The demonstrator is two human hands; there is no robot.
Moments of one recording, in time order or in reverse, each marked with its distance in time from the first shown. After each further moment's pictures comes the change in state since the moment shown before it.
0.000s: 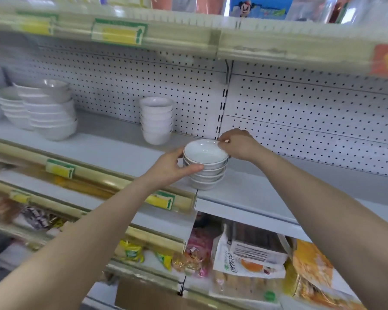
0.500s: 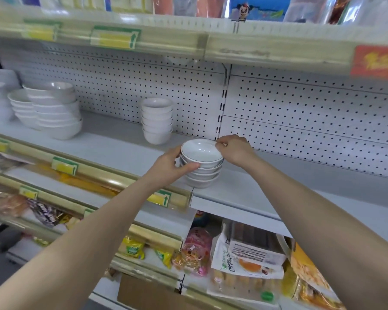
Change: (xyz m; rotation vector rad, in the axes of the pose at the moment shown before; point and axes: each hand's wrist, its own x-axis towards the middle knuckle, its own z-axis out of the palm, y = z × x) left_hand -0.010 0.012 0.012 -0.039 0.083 0.025; right_hand -0.001 0.017 0.021 0.131 0.080 0.047
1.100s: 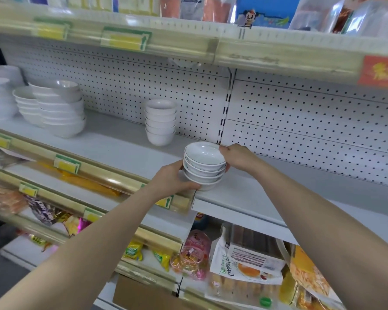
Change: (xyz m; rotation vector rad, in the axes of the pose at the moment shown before) left_hand -0.006 -0.017 0.008 0.204 -0.050 -0.118; right_hand -0.005 -0.003 0.000 0.083 -0.175 0.115
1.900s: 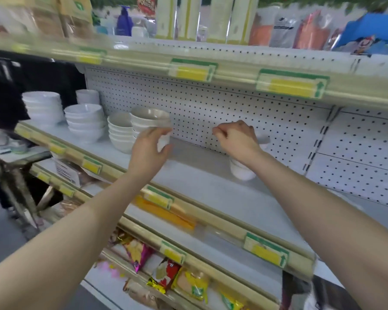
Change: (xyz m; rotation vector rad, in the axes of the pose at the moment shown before) left_hand 0.013 -0.162 -0.285 0.264 0.669 0.160; right_hand 0.097 -0.283 0.088 -0.160 0.398 -0.512
